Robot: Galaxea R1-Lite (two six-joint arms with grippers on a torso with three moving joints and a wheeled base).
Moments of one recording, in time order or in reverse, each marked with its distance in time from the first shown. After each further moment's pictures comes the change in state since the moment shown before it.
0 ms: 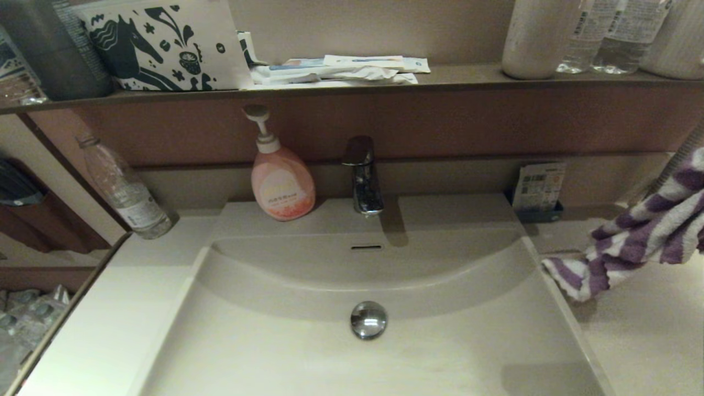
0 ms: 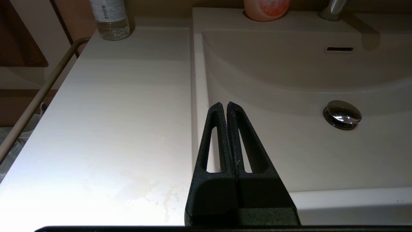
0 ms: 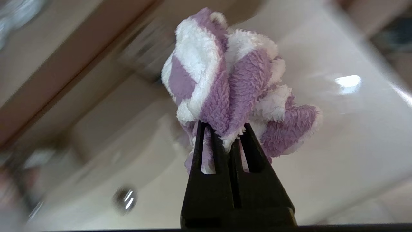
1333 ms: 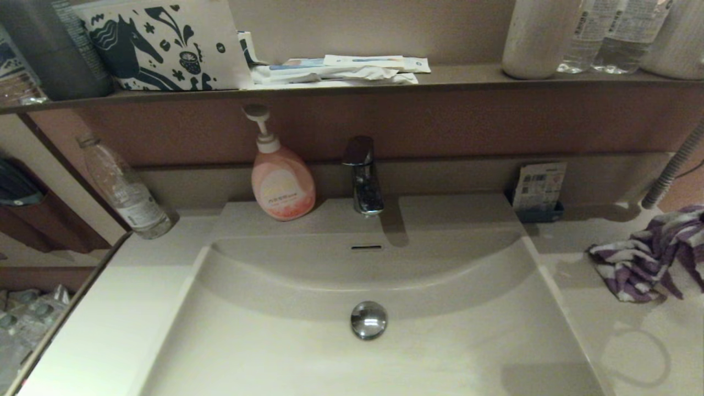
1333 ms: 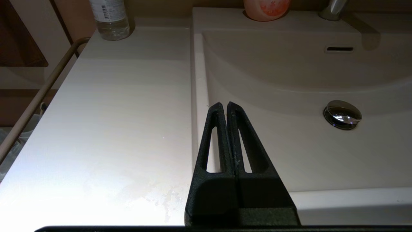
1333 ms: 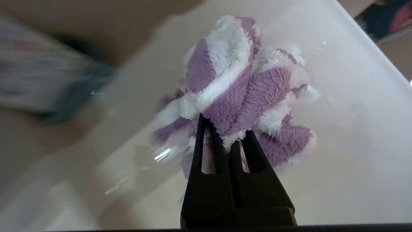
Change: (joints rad) left arm 0.000 0.000 0.000 0.000 0.000 0.001; right arm 0.027 0.145 0.772 -0.814 -0.147 -0.027
